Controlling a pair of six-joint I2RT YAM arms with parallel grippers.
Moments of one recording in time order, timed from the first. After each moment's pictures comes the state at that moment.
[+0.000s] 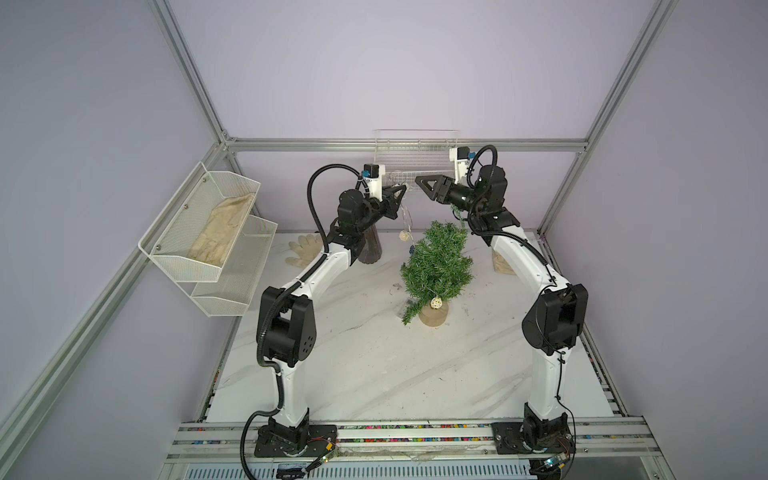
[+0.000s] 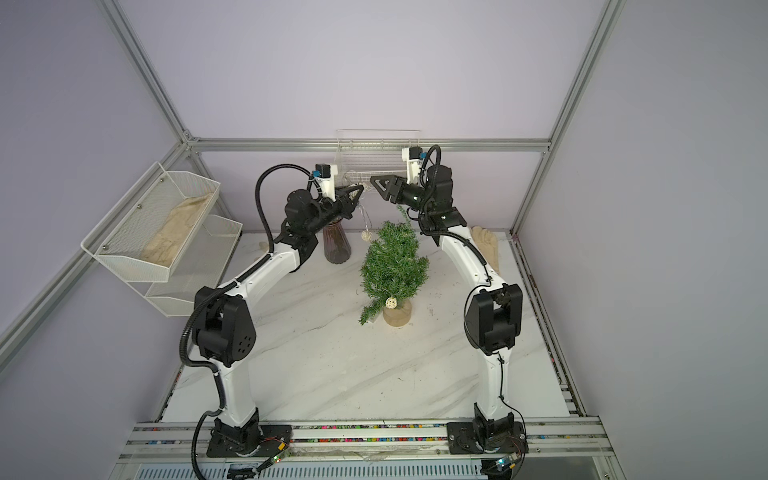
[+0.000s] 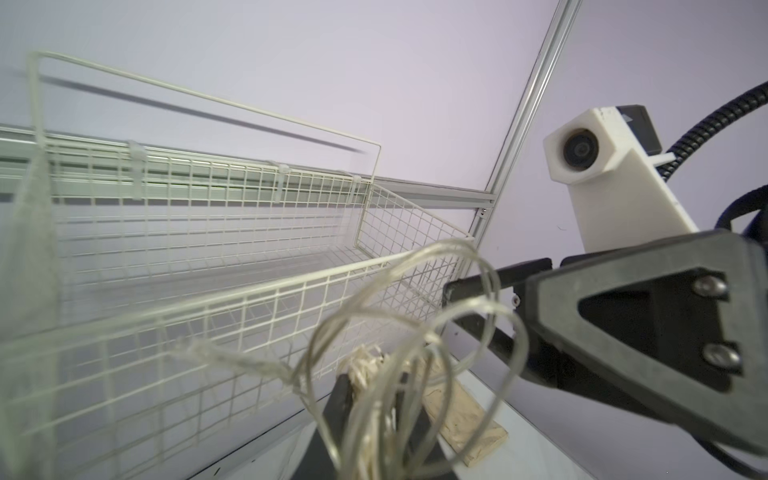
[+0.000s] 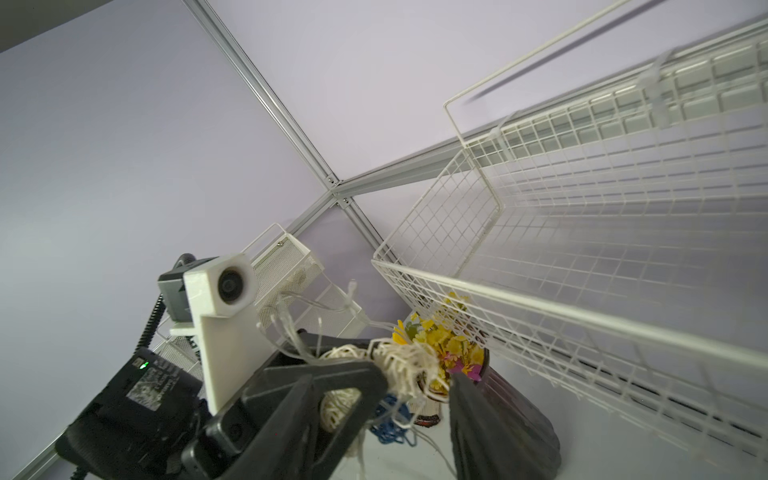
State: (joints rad) left arm -0.34 1.92 1.72 0.36 0.35 -0.30; right arm 0.26 2.05 2.07 0.08 -0.65 0.64
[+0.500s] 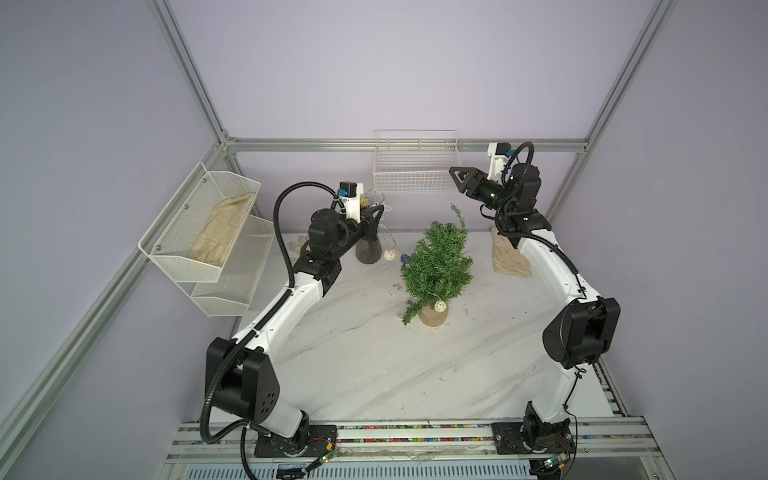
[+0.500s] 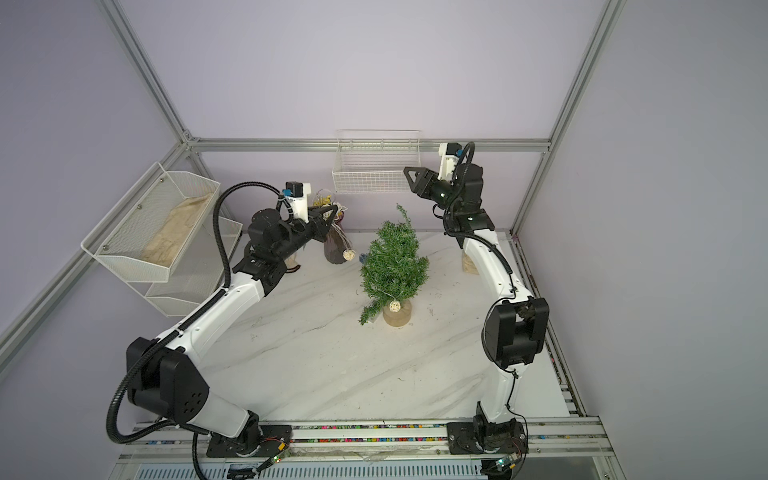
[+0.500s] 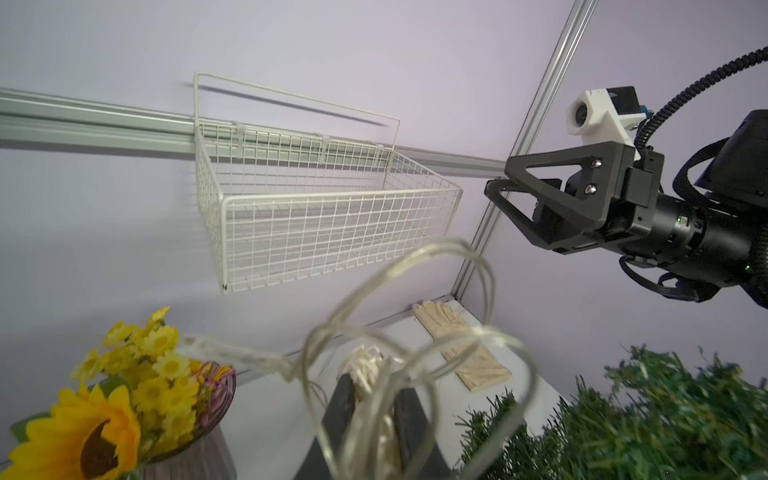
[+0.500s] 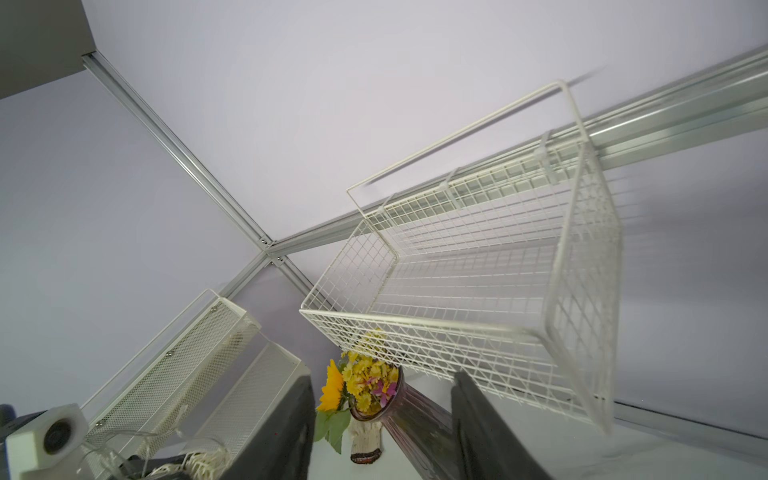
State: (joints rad) left arm -0.32 1.47 1.32 0.15 0.28 -0.25; right arm 0.16 1.85 1.88 0.02 -0.48 0.62
